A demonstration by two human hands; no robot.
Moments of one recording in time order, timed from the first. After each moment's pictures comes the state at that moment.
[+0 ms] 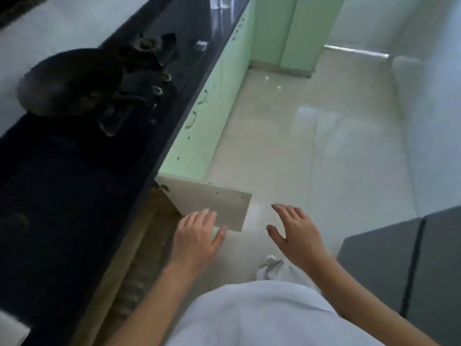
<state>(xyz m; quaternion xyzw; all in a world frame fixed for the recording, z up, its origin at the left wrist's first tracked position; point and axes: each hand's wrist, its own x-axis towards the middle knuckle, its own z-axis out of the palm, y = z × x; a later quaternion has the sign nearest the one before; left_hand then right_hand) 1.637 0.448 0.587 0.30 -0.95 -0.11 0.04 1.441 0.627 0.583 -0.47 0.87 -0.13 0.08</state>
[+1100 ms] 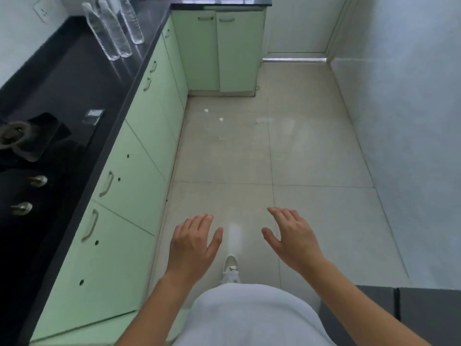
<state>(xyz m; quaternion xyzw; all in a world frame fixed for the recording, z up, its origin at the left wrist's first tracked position) 1.196 0.359 0.577 0.21 -0.97 -0.12 0.08 1.042 0.568 0.576 -0.36 0.92 -0.16 0.05</state>
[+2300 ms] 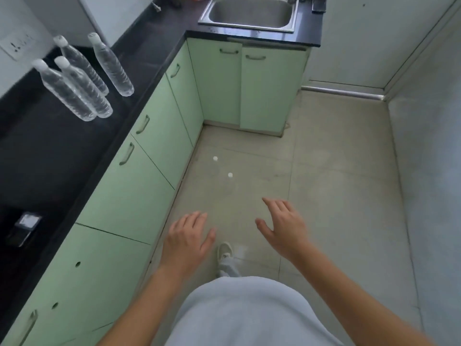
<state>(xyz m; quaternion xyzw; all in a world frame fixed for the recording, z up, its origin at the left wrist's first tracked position) 0.693 0.087 0.566 0.29 -0.95 -0.06 0.04 0.488 0.251 0.567 -0.44 0.88 -0.15 0.11</state>
